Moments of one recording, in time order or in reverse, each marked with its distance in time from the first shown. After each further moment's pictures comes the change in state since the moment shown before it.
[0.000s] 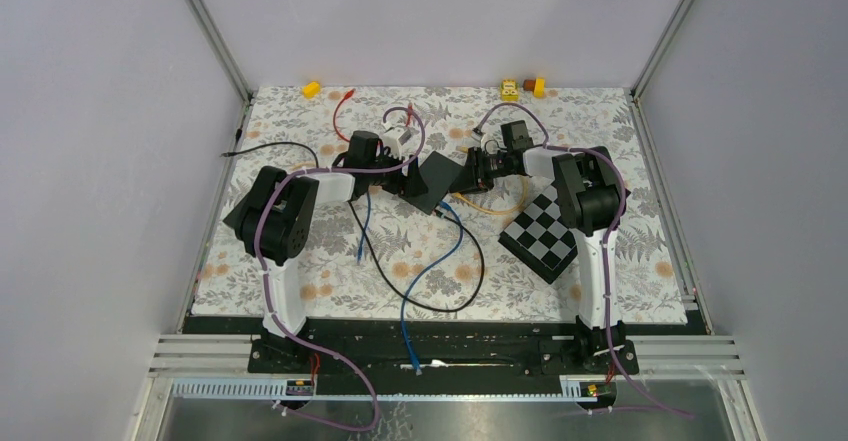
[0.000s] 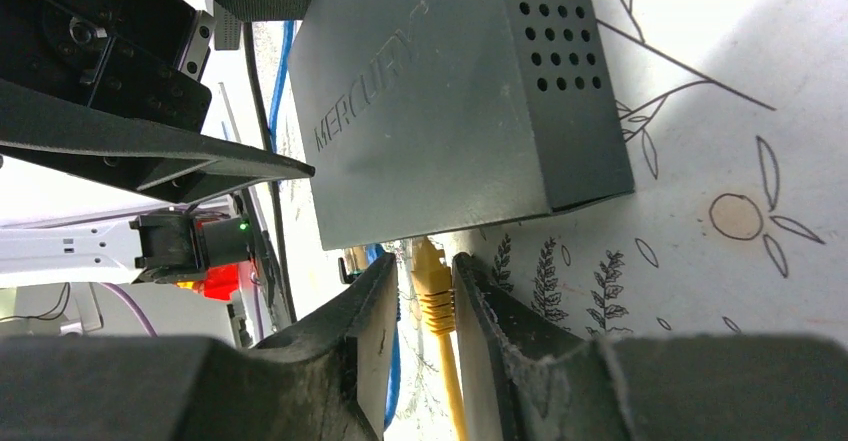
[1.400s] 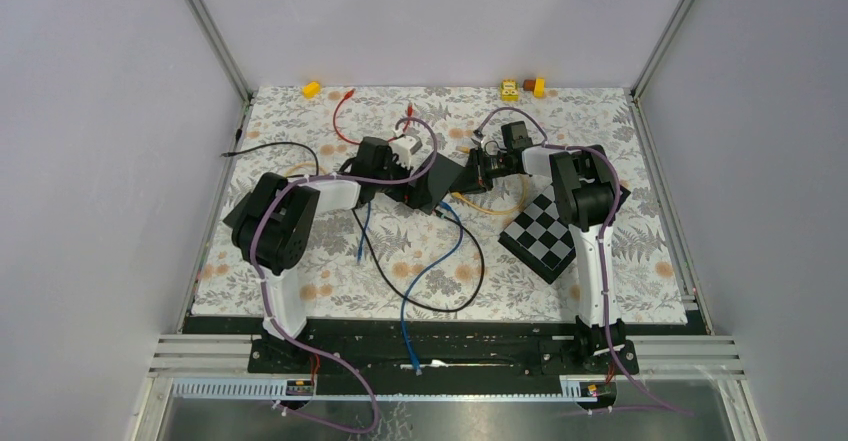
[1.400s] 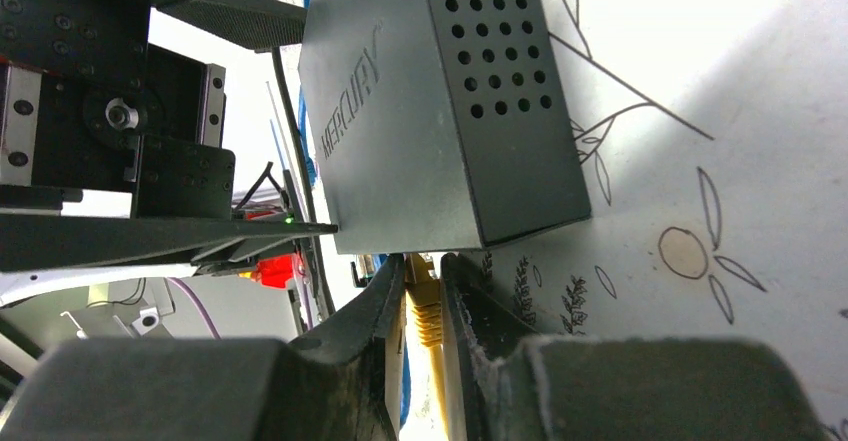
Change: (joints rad) left arm -0.063 -0.065 -0.050 -0.031 -0.109 0.107; right arm -0.020 0.080 0.070 -0.029 -0.081 0.074
